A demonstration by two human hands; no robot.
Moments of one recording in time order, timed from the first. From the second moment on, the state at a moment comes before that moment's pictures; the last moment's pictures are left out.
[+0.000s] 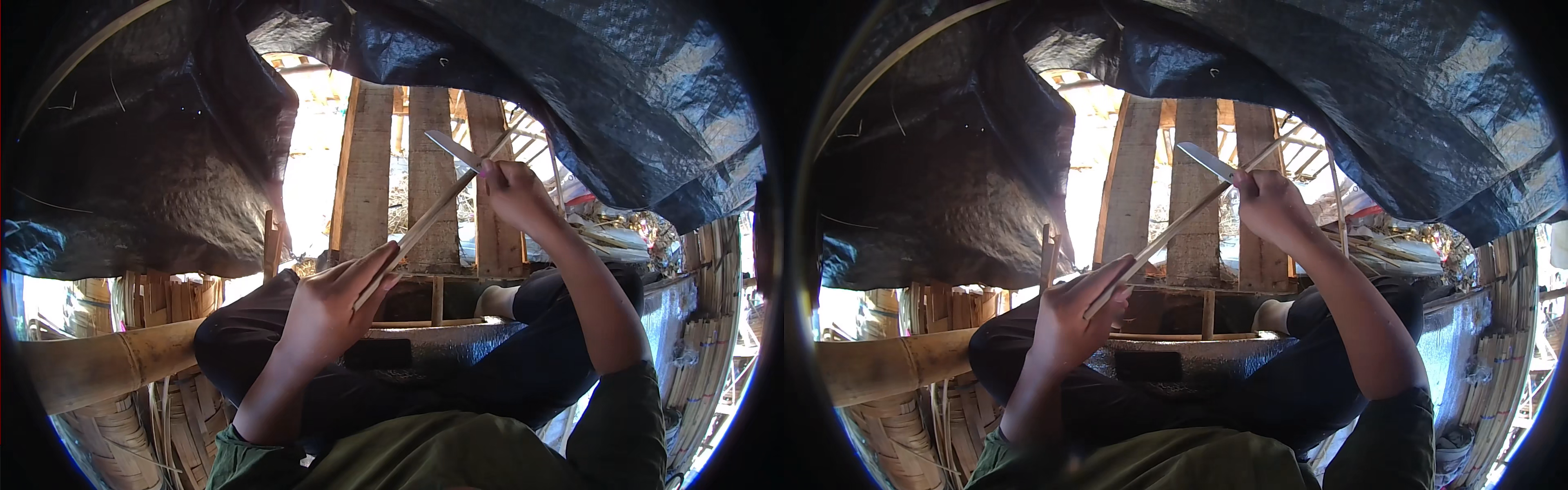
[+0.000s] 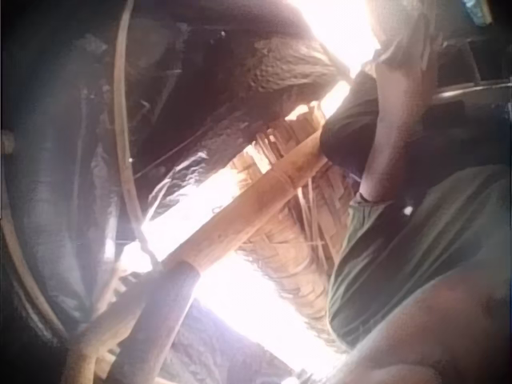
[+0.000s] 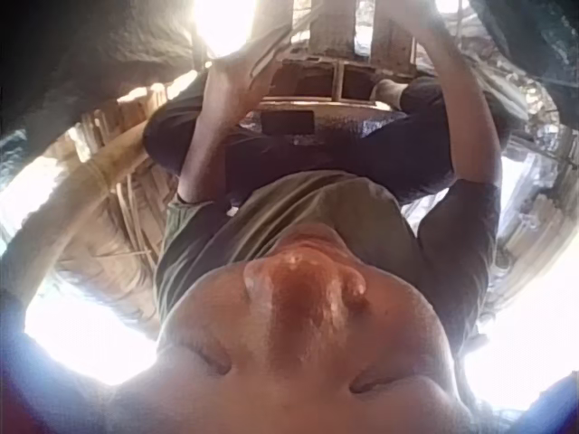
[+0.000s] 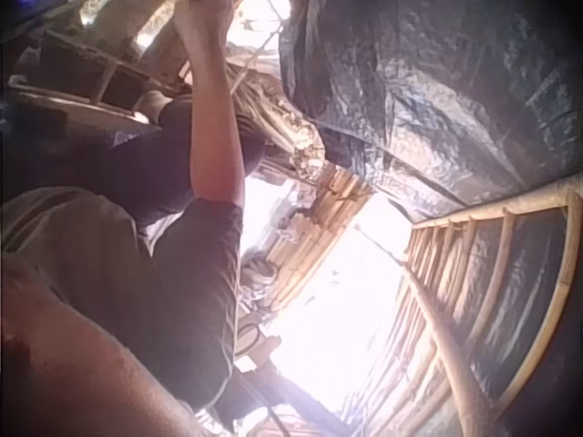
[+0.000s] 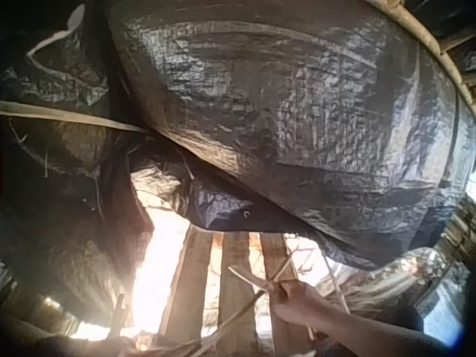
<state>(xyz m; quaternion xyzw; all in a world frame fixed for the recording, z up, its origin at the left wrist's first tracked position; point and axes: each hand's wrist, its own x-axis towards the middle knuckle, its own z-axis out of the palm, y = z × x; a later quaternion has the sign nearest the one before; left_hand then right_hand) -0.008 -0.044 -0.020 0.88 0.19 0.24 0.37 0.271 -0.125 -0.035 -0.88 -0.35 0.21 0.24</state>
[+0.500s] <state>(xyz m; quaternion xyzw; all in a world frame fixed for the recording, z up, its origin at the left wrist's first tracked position) -0.003 -0.037 -0.025 0.95 0.11 0.21 0.21 0.267 -0.131 -0.044 -0.85 -0.28 0.33 0.29</state>
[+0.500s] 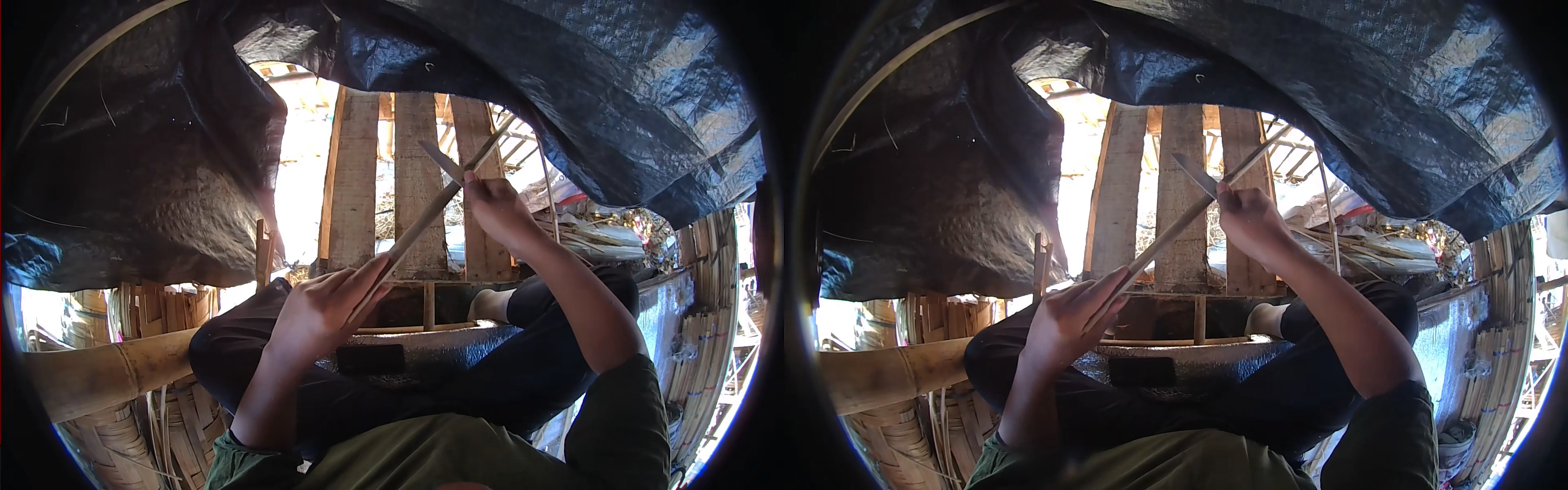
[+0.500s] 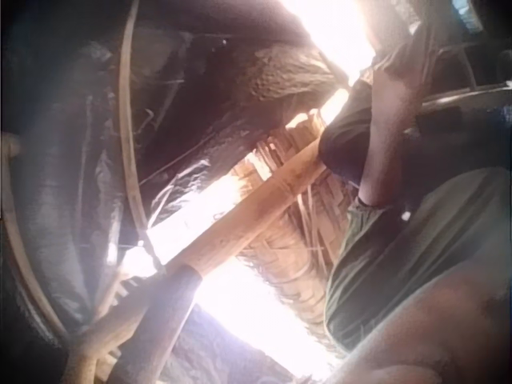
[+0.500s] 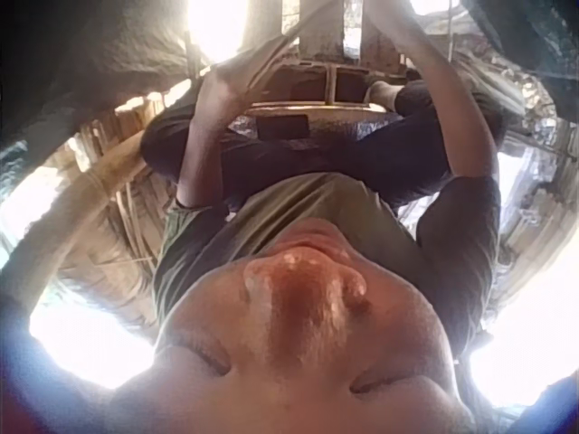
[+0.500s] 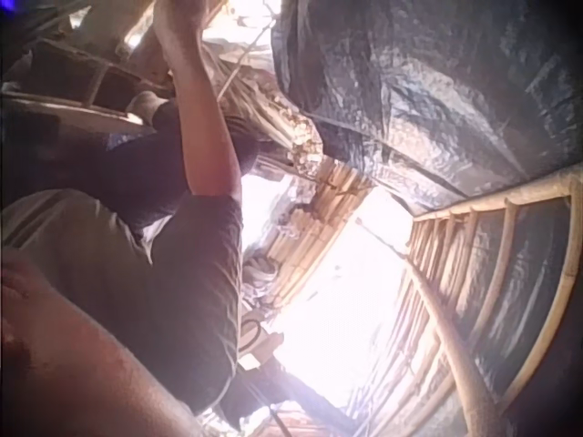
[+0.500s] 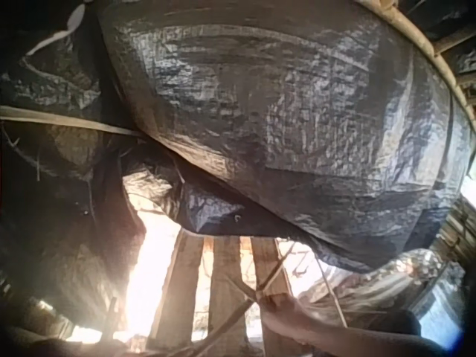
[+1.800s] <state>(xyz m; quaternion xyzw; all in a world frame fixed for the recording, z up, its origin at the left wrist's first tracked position) 0.005 -0.041 -0.016 0.33 0.28 -0.06 0.90 0.276 -0.137 -0.051 -0.81 -0.41 0.26 0.33</state>
